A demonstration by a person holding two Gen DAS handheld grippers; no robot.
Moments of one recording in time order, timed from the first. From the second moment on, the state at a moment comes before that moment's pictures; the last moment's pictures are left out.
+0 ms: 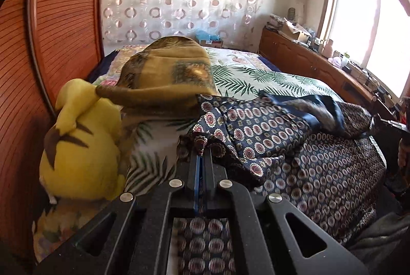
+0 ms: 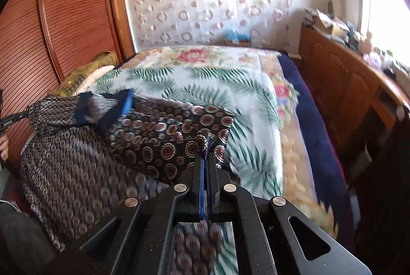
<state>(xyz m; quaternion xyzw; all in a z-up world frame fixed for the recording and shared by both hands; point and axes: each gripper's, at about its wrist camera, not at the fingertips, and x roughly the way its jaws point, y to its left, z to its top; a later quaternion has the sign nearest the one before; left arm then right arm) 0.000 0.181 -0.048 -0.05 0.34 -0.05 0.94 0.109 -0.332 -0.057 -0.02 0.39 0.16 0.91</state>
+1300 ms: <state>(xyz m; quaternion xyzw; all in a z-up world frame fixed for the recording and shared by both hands) 0.097 0.173 -0.052 -0.01 0.39 -0.05 0.92 0.166 -0.290 -0.056 -0.06 0.41 0.16 0.90</state>
